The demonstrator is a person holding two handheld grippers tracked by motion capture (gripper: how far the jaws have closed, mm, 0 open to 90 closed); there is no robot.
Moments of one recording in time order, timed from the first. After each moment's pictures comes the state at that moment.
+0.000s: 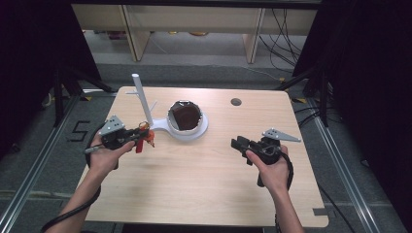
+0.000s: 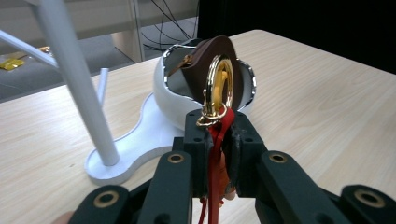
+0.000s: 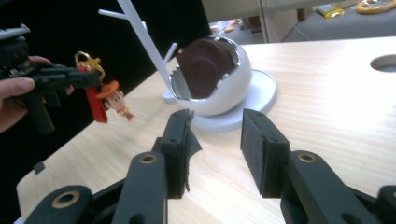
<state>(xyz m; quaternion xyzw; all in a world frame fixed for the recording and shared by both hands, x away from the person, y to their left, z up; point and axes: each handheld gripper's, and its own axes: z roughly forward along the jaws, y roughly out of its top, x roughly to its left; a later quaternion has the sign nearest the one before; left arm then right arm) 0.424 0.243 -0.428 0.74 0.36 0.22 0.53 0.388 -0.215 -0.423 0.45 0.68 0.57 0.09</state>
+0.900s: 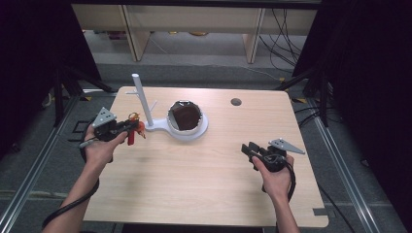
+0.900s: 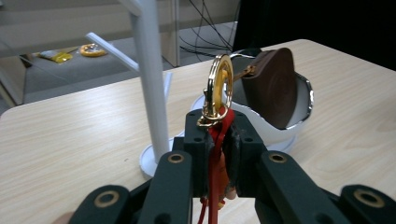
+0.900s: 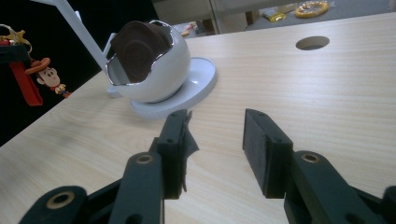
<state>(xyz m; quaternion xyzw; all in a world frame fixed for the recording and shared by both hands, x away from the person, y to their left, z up) 0.442 0.262 -0.424 0.70 0.42 0.26 0.51 0.385 -0.239 -0.461 0.49 0.66 0.54 0.15</state>
